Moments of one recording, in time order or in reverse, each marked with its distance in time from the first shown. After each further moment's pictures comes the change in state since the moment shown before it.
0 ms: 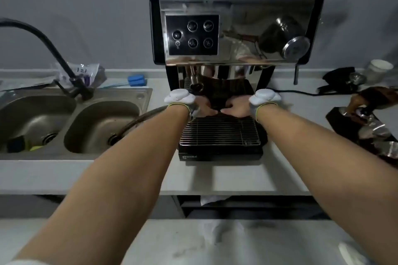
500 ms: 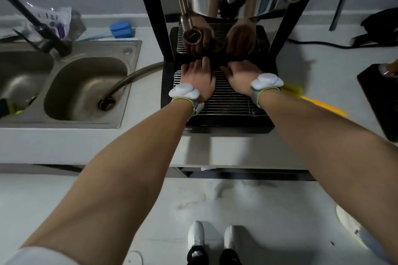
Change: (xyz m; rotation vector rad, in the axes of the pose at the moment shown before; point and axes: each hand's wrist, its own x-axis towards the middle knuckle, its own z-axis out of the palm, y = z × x) left_hand 0.044 -0.011 0.103 0.094 0.668 -0.062; right_hand 0.065 0.025 0.086 0.102 0.461 -0.008
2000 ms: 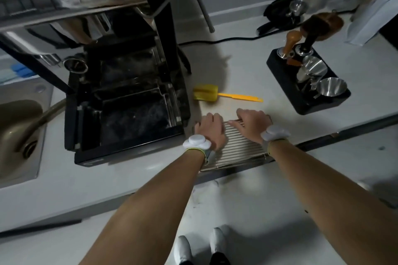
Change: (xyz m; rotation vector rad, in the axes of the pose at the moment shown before) left_hand -0.080 0.233 0.103 -0.254 -0.600 0.209; right_hand -0.188 0.235 0.020 -0.057 -0.060 0.163
